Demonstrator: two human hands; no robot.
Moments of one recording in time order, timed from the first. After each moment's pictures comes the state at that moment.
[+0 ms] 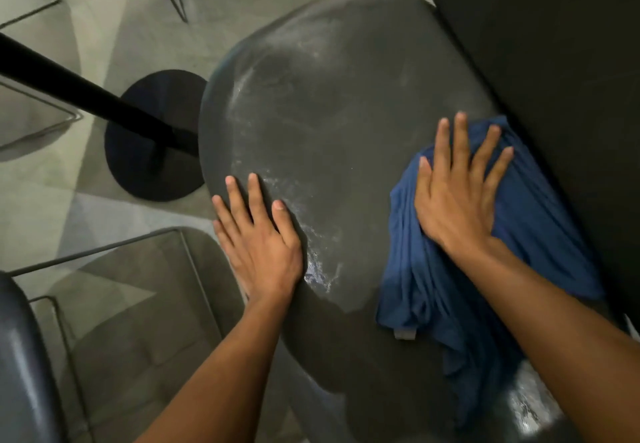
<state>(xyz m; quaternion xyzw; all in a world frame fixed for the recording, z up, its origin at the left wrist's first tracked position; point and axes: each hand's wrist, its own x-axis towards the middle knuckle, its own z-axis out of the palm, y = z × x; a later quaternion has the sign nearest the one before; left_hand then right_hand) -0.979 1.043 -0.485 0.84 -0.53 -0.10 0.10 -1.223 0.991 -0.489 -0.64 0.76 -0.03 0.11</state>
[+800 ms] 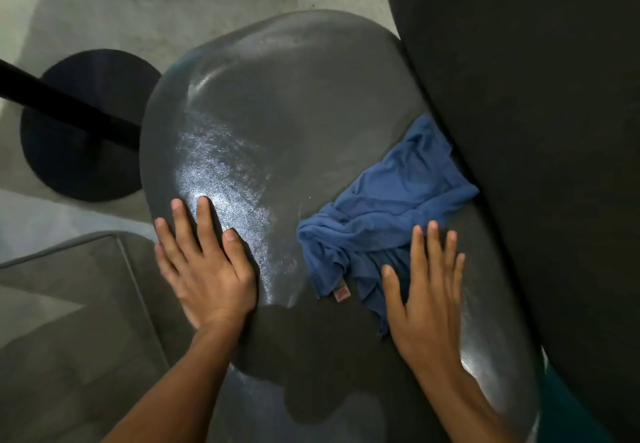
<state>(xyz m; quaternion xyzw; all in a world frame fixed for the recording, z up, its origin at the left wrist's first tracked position) -0.981 1.040 -0.496 0.84 -0.53 -0.07 0.11 -1.236 1.085 -0.470 -0.61 0.76 -0.12 0.19</state>
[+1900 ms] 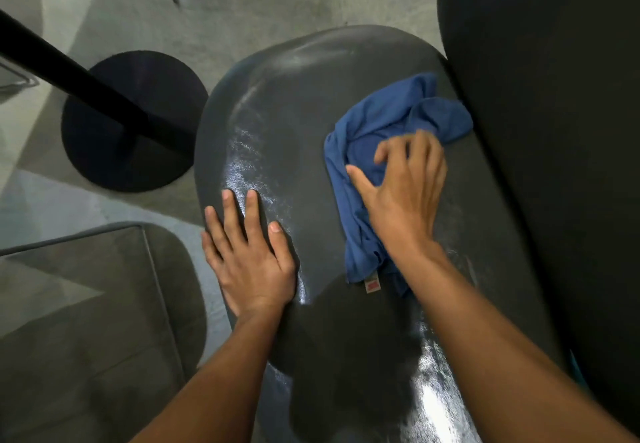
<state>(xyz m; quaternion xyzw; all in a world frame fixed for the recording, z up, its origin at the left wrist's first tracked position) -0.979 1.041 -0.498 0.84 -0.53 -0.07 0.11 -1.157 0.939 -0.453 -0.66 0.72 -0.21 0.07</state>
